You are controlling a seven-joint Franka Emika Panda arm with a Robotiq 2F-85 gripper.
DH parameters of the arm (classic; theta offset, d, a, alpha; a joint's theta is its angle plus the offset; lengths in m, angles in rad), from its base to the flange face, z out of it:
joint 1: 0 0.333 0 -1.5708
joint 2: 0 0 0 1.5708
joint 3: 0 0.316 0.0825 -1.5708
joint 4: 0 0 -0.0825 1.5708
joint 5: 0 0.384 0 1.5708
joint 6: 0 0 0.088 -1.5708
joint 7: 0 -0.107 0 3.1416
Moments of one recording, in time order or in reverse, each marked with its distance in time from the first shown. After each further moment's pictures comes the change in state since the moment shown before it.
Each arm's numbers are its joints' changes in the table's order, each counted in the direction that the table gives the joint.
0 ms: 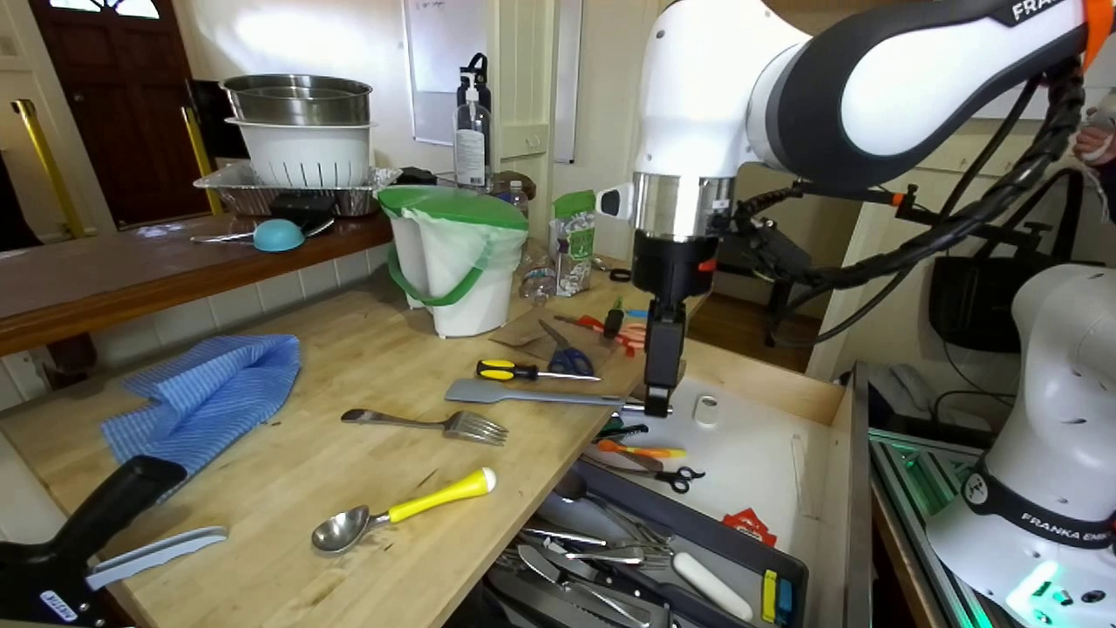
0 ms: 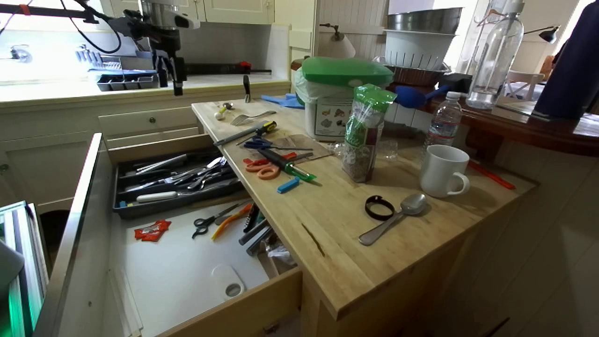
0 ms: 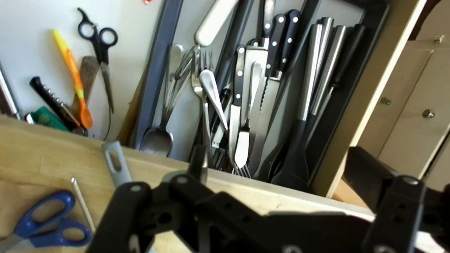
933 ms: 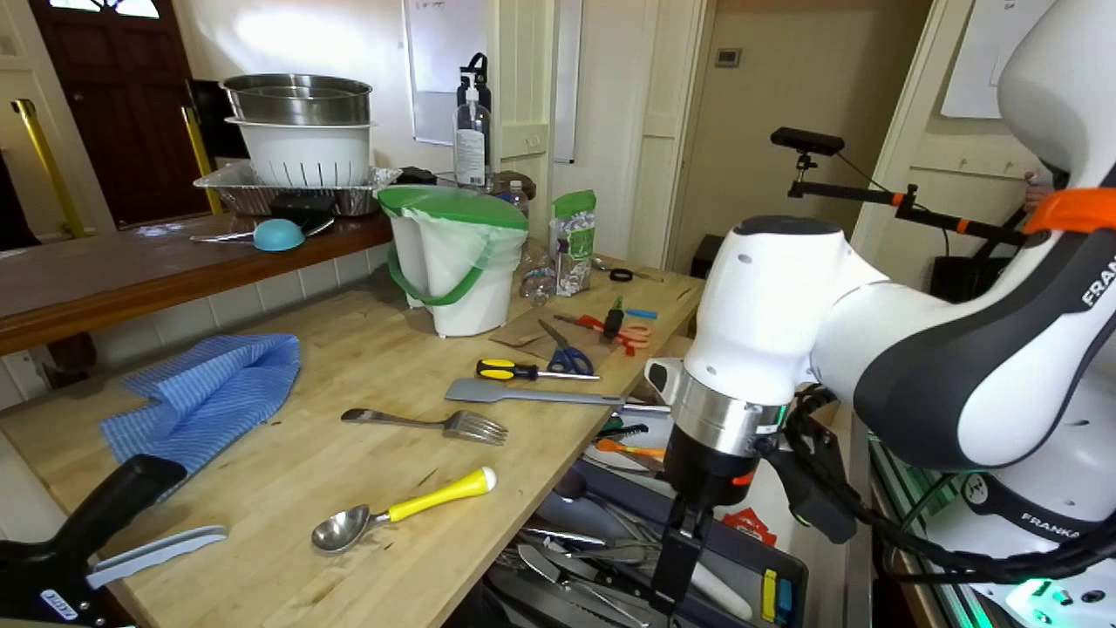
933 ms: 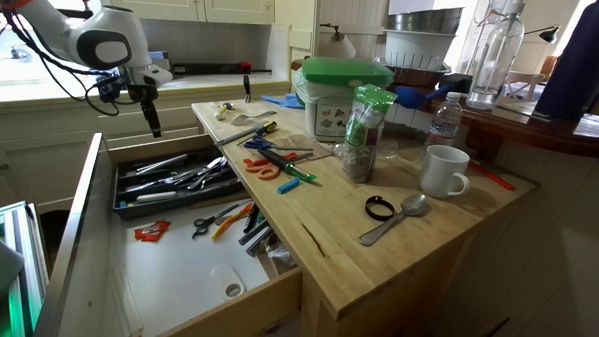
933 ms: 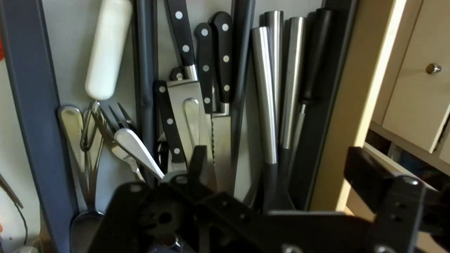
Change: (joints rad) arm 0.099 0.157 0.139 0.295 0.089 0.613 -0.339
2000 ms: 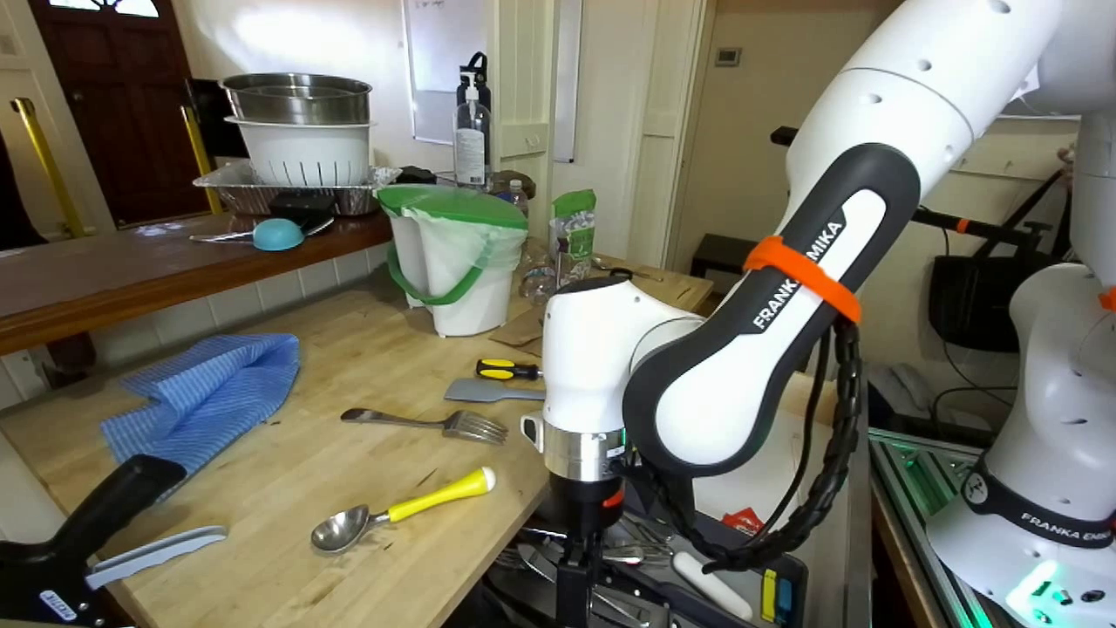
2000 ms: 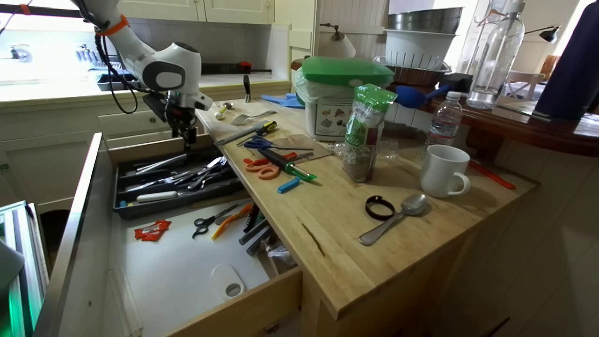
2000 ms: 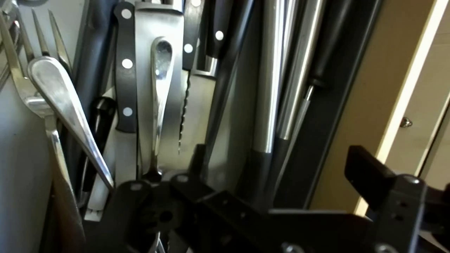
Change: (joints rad) arm -0.067 0.416 -0.041 -0.406 0.118 -0.185 0.443
